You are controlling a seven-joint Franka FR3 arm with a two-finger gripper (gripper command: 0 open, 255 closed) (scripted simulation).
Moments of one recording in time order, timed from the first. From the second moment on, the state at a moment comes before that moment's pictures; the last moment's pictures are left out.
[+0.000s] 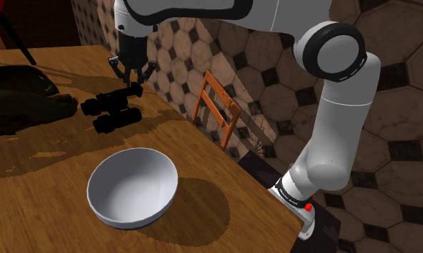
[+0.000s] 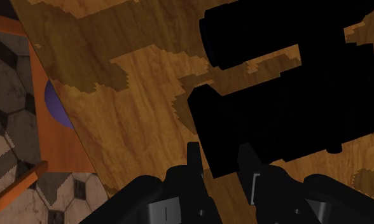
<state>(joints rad) 0.15 0.36 0.32 -1.43 -0.05 1.78 0.87</state>
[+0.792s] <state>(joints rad) 0.16 0.38 0.32 -1.27 -0.05 1.64 0.87</state>
